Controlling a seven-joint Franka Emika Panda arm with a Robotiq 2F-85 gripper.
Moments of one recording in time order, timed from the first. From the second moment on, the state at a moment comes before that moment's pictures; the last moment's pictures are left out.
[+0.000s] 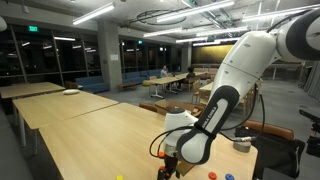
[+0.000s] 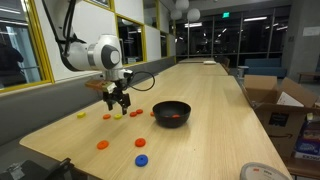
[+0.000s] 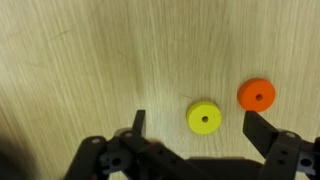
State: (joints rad) arm 0.28 0.40 0.09 -2.30 -0.01 2.75 0.39
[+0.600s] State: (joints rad) arm 0.26 0.49 0.10 -2.20 0.09 2.68 0.37
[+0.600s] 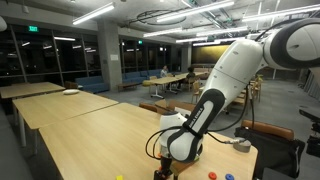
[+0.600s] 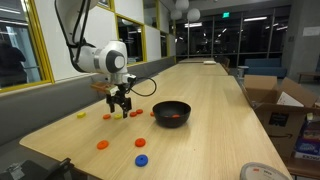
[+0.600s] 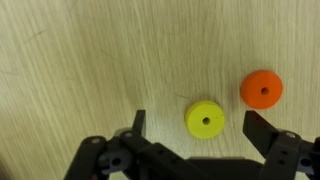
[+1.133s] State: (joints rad) arm 0.29 0.51 0.08 -2.19 0.09 2.71 0.39
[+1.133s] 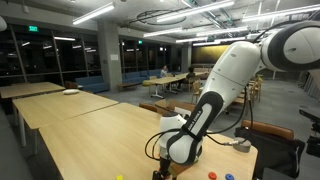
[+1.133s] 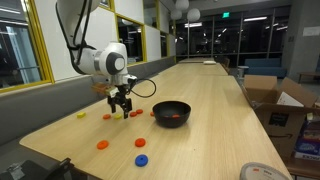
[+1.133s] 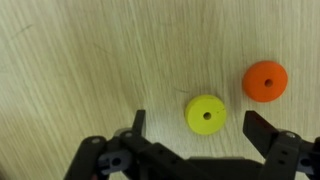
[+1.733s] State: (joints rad) arm 0.46 0.53 -0.06 -2.20 -0.02 2.80 0.55
